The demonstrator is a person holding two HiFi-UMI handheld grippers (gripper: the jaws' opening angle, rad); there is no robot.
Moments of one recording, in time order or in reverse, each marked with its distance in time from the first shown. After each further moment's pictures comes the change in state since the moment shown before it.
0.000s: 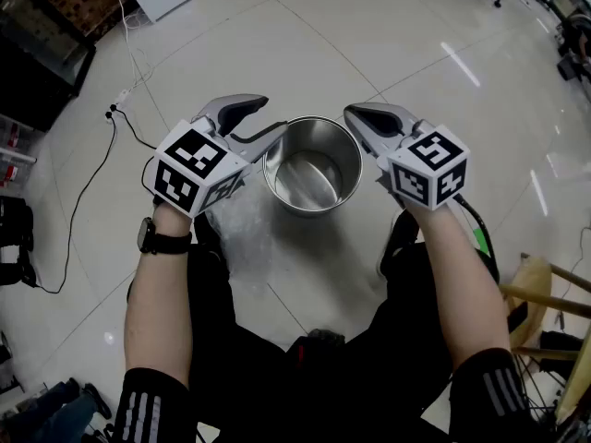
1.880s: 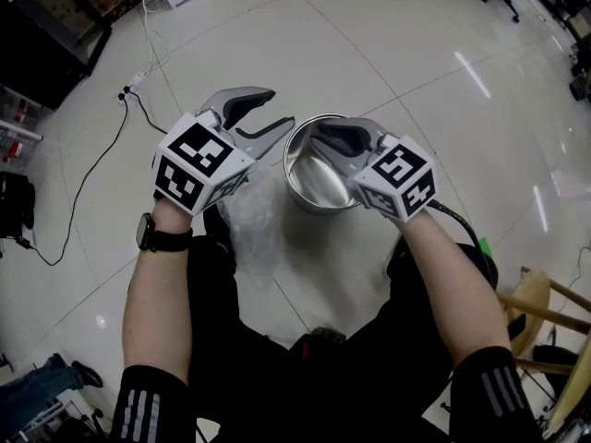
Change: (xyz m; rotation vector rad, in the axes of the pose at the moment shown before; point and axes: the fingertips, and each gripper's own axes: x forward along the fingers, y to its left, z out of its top) left arm -0.036 0.017 -0.009 0.019 -0.001 0.053; right arm 0.063 0.088 -0.017 -0.101 0.076 0.190
